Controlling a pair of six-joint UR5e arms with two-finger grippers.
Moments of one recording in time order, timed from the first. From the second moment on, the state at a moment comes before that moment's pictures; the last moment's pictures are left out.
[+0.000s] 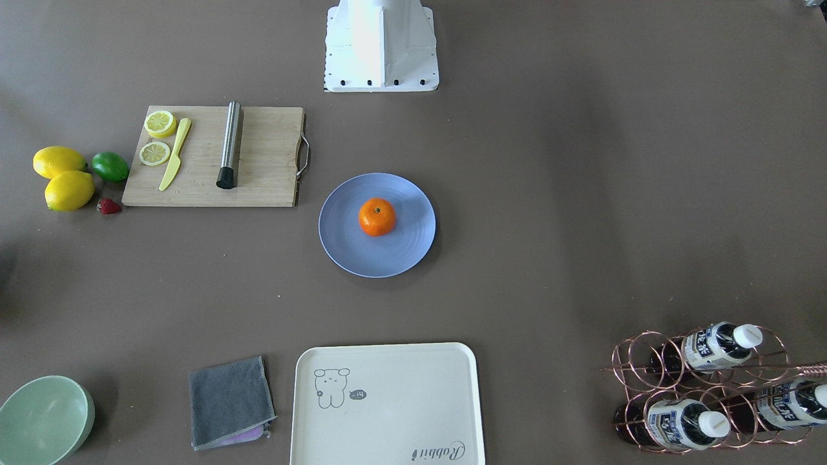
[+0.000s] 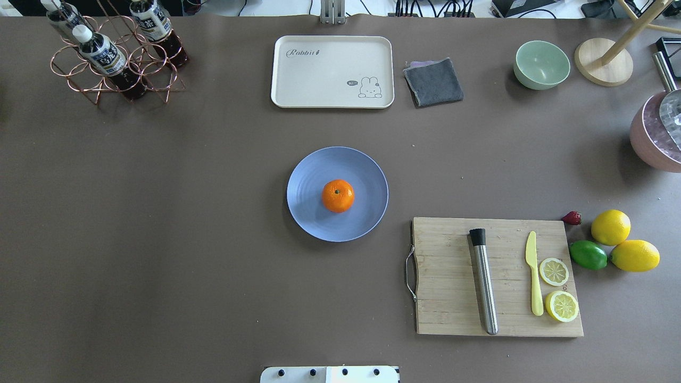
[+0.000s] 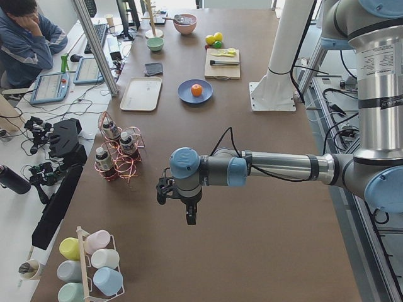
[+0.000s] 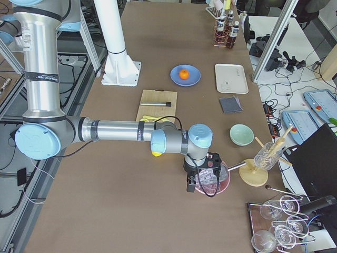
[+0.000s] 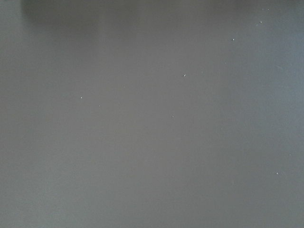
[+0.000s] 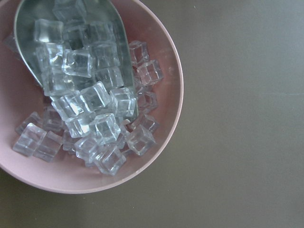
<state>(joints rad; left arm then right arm) -1.54 -1.42 -1.76 -1.54 -2.36 -0.06 1.53 -1.58 1.58 -1.56 2.20 0.06</state>
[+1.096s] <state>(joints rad) -1.54 -1.45 -1.76 -1.54 -2.36 -0.07 1.53 -1.59 1.58 -1.56 2.21 0.06</state>
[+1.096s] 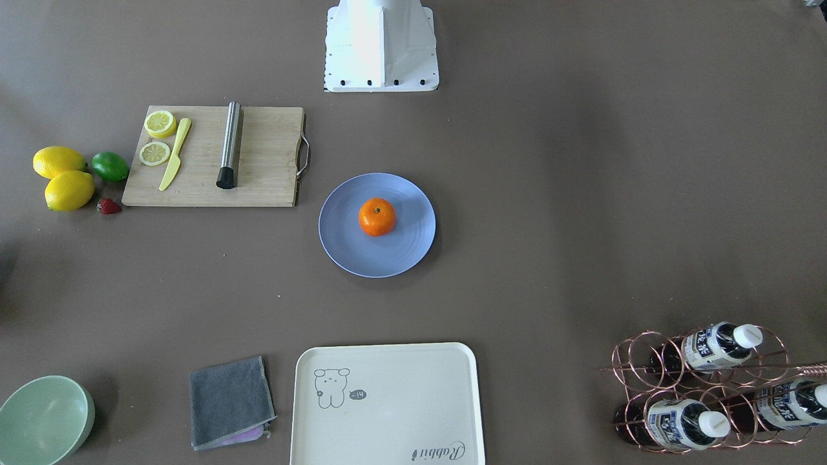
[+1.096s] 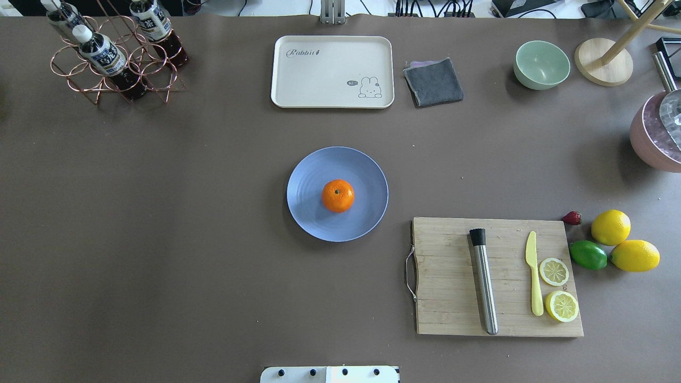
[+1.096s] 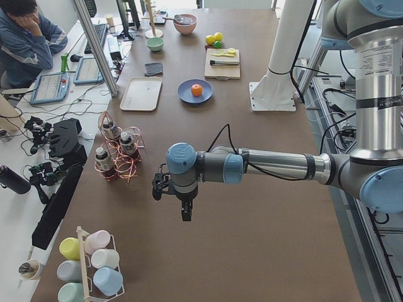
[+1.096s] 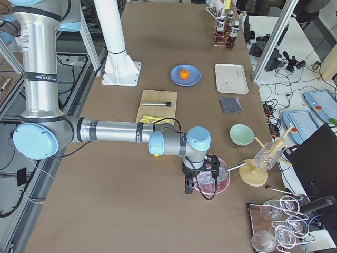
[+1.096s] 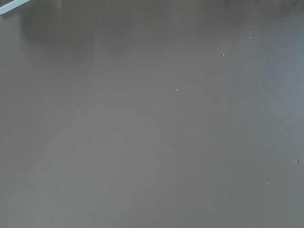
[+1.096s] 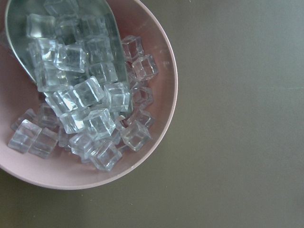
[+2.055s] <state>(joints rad) -1.54 -1.45 -1.76 -1.54 -2.36 -0.07 1.53 -1.58 1.58 -1.56 2.22 0.06</state>
